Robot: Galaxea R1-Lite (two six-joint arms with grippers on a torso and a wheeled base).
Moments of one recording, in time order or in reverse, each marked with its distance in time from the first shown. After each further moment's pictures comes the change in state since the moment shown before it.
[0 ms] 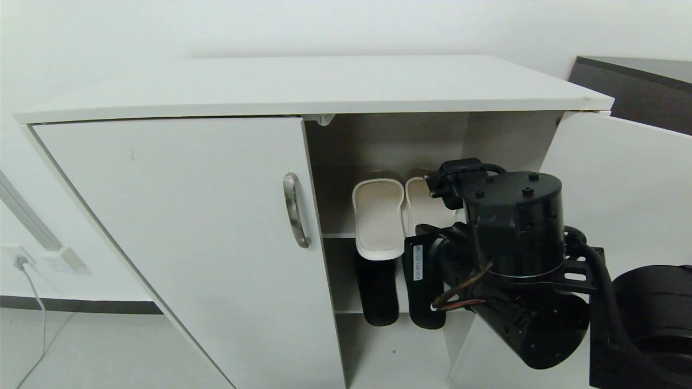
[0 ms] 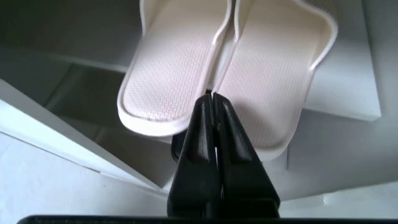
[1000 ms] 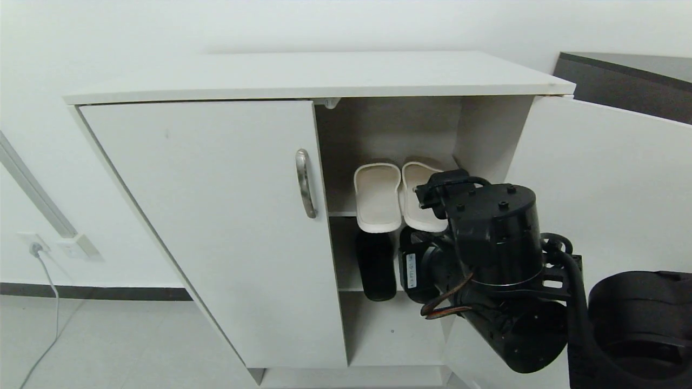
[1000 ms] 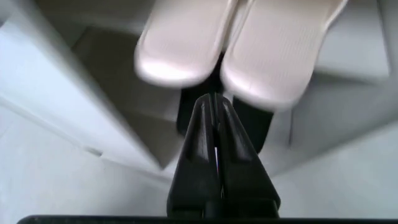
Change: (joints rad) left arm 0.000 0.000 0.000 0.000 -0.001 -0.001; right arm 0.002 0.032 0.002 -0.004 -0.001 -0.001
